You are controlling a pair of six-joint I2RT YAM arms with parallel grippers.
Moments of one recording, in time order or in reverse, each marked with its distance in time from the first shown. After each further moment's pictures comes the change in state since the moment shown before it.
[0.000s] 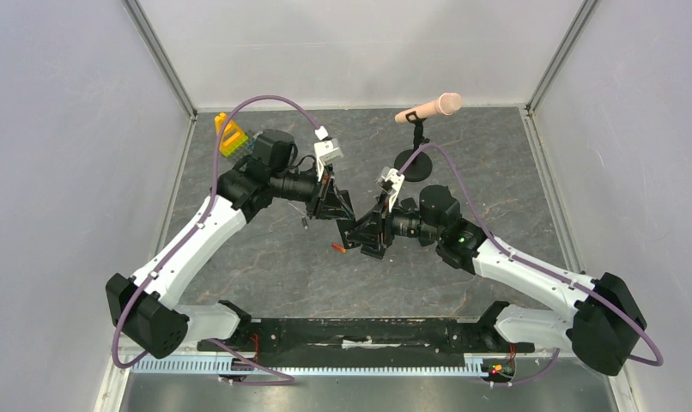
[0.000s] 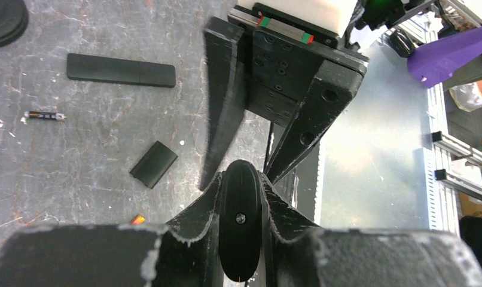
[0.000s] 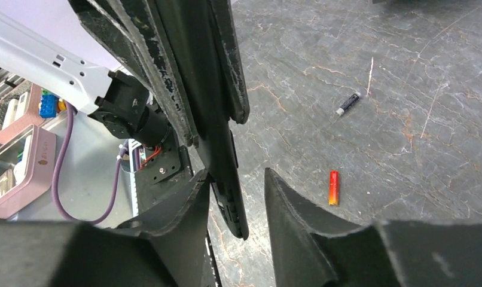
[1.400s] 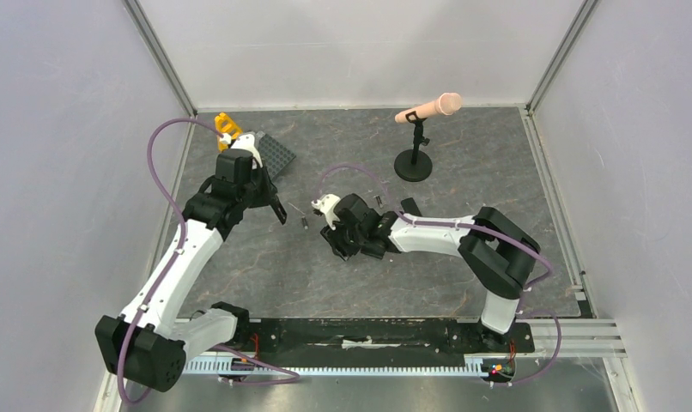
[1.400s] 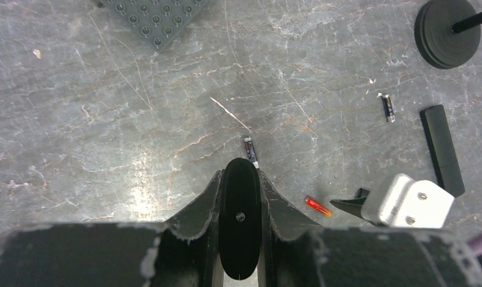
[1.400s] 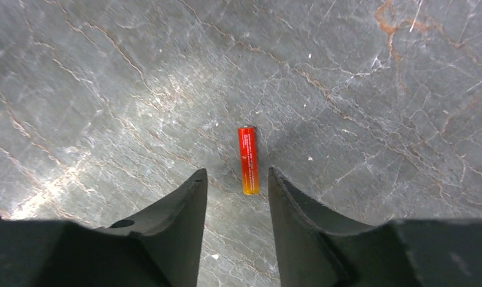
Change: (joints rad) left arm 0.244 -0.191 -0.212 -0.021 -1.028 -0.424; right arm 0.191 0.646 0.360 -0.351 0.452 -0.253
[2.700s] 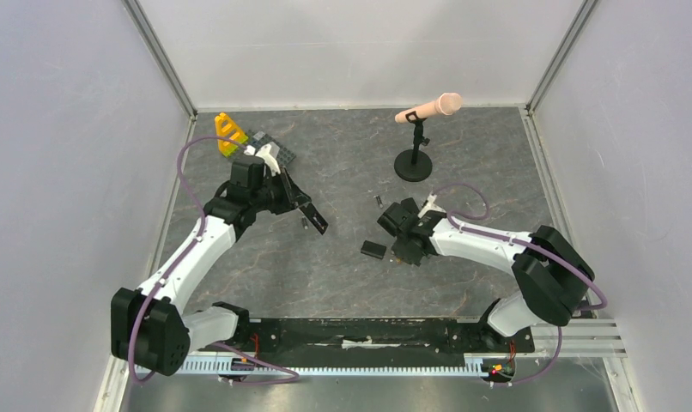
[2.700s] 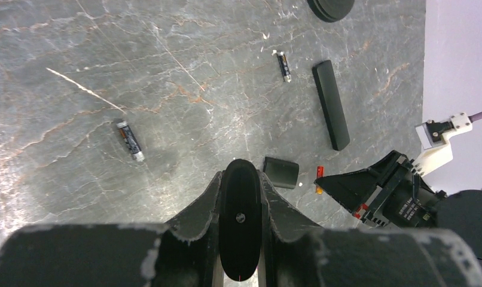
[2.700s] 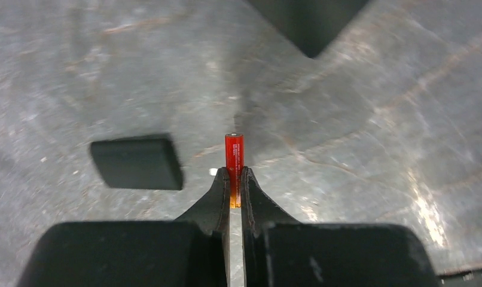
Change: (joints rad) left arm 0.008 0.090 -0.157 0.260 0.406 -0.209; right arm -0.130 -0.285 -0.198 -0.550 0.399 1.298
